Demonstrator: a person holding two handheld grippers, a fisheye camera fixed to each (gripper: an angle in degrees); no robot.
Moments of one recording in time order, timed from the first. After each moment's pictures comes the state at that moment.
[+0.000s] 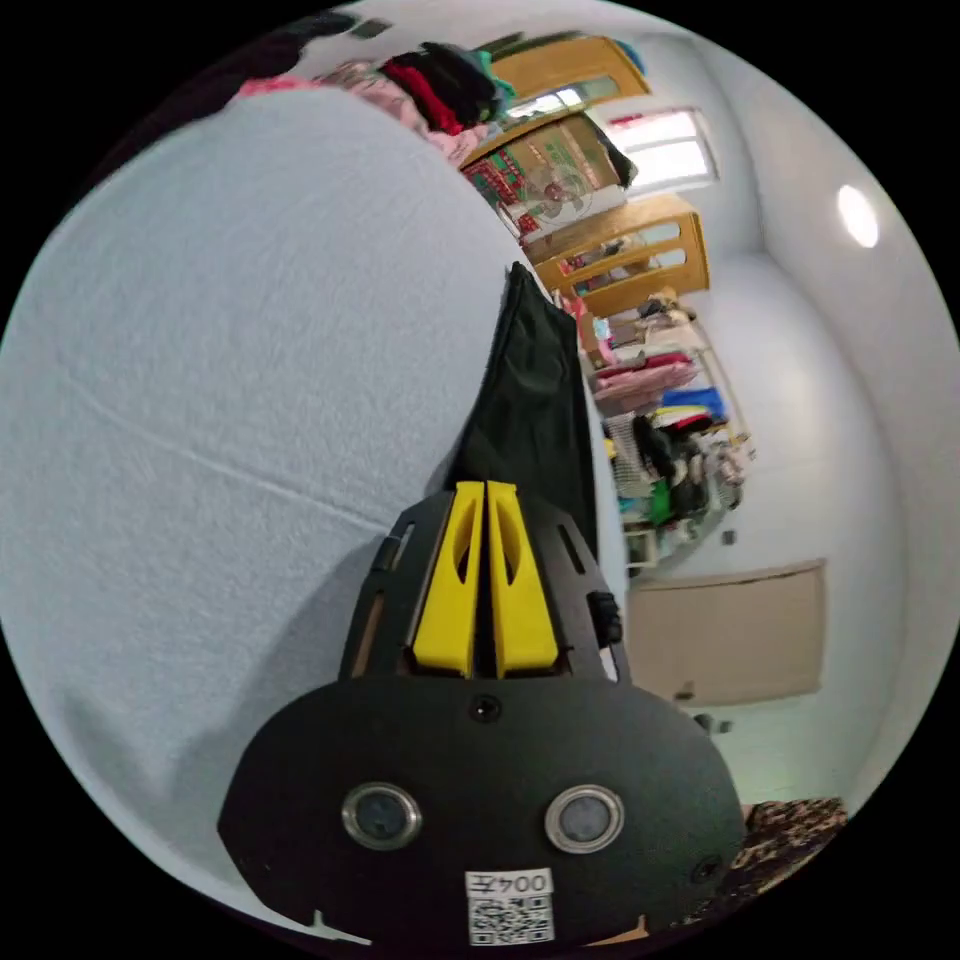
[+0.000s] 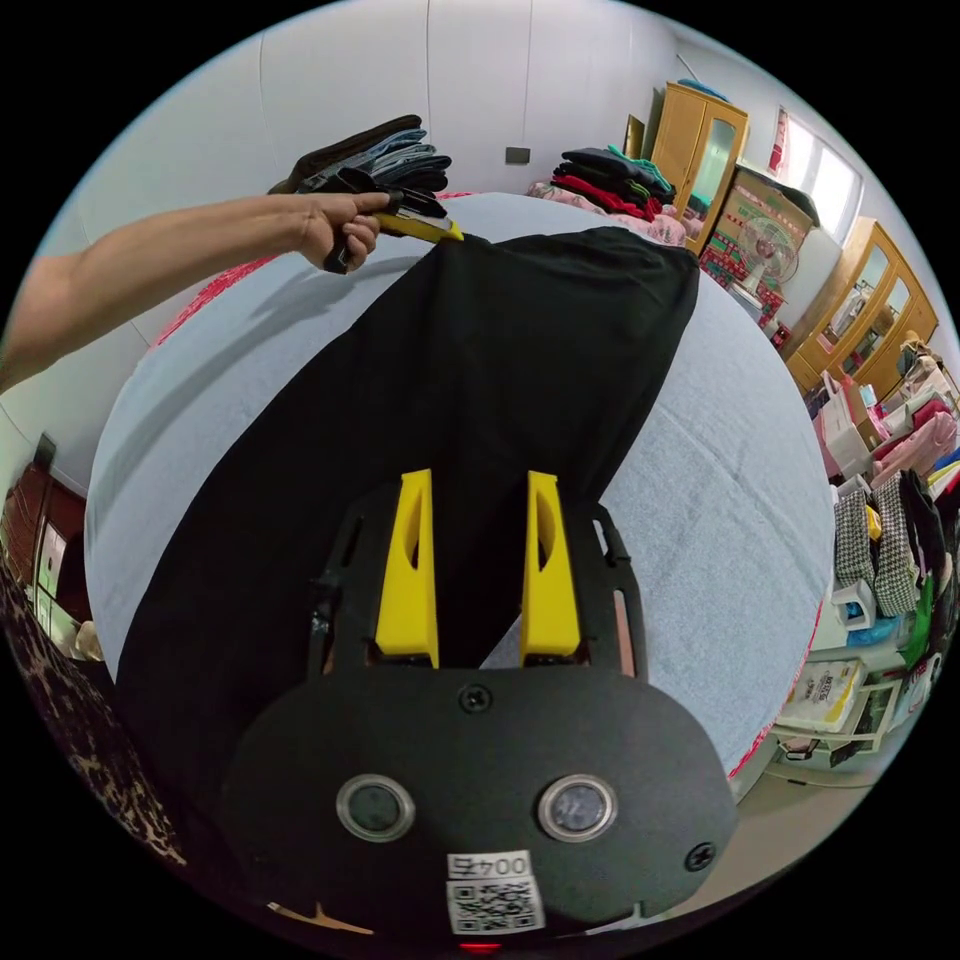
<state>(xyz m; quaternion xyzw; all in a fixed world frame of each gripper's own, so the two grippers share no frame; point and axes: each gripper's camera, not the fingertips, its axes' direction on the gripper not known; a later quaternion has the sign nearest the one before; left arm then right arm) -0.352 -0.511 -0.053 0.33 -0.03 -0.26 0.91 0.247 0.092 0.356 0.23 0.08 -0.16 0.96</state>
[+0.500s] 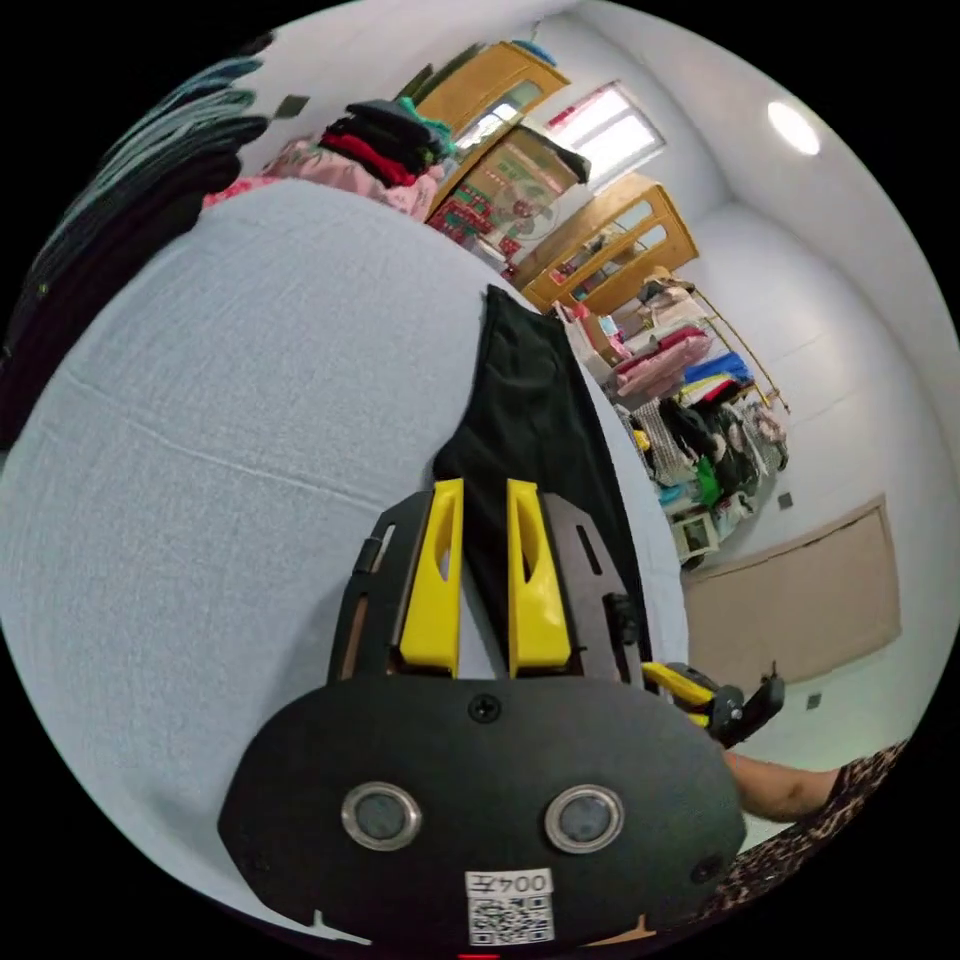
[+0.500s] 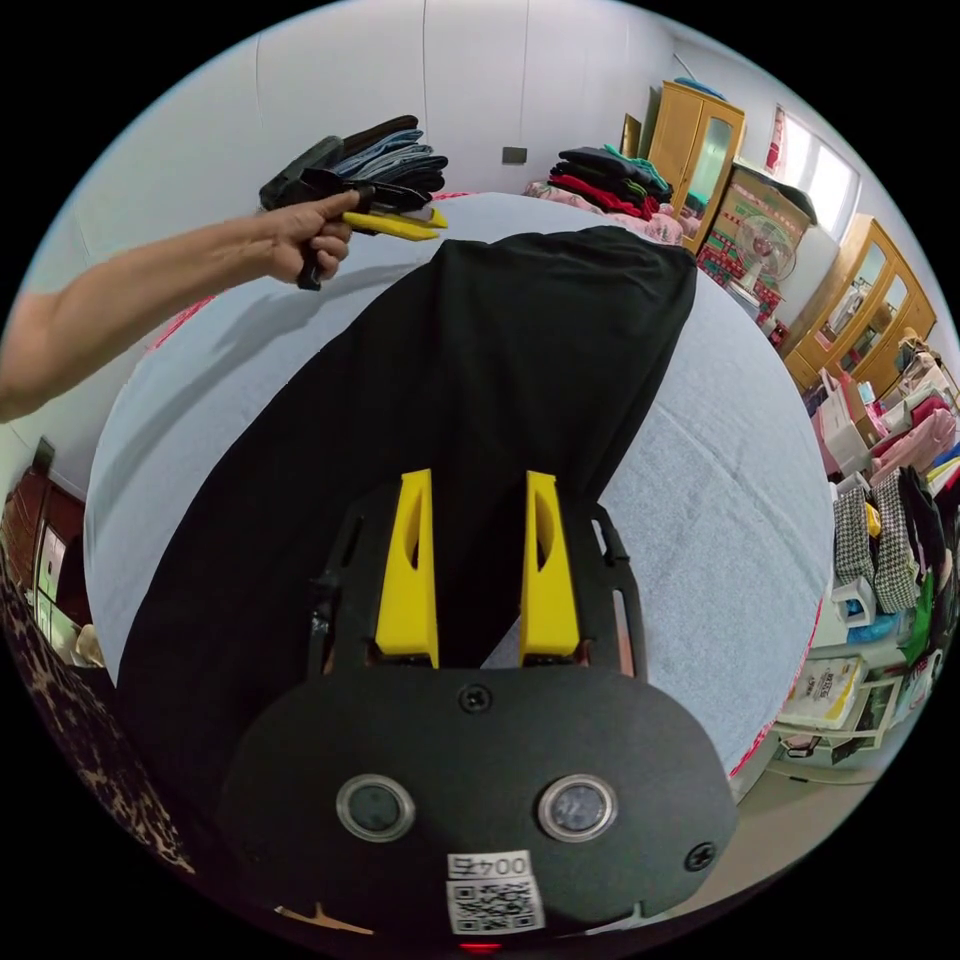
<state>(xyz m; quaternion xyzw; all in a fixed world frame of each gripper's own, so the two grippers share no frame) -0.275 -0.505 0.009 0.35 -0.12 -0.19 0.91 0.263 0.079 0.340 0.23 0.09 -0.16 0.96</state>
